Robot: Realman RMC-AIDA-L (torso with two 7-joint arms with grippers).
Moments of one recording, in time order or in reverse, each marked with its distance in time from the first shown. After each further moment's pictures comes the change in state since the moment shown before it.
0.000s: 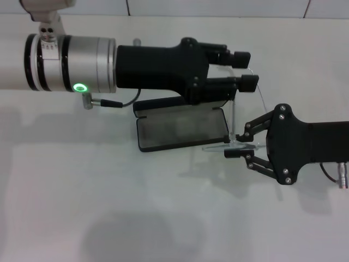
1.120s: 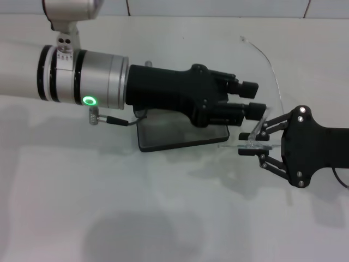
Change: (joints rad) left arm -0.012 -0.008 0.046 -0.012 0.045 0.015 -0.096; right arm -0.066 -0.003 0.019 0.003 0.043 -0.014 -0.104
